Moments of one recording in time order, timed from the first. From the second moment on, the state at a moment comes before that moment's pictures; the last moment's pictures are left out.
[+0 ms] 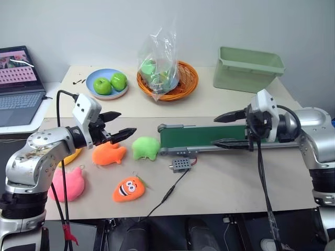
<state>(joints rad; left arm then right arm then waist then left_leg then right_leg) -0.38 0.78 0.18 -0.27 -0.60 0.72 -0.78 -0.62 -0.86 0.02 -0.02 0.46 0.44 1.32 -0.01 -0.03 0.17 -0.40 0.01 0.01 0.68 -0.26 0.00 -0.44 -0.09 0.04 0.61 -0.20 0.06</state>
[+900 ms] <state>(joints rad) -0.06 0.70 0.81 -0.10 -0.87 0.86 -0.58 -0.71 -0.75 0.07 0.11 0.40 0.38 1.35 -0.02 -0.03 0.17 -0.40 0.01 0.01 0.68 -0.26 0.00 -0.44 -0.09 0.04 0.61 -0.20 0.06</state>
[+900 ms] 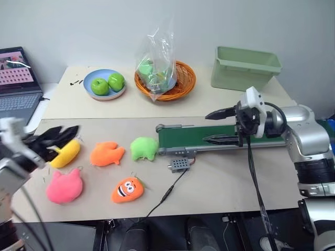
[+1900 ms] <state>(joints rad) 0.26 0.59 1.01 0.18 -1.23 1.12 -0.58 -0.76 -0.77 0.10 0.17 0.36 0.33 1.39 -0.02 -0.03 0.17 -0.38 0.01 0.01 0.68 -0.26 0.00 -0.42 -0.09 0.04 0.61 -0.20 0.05</state>
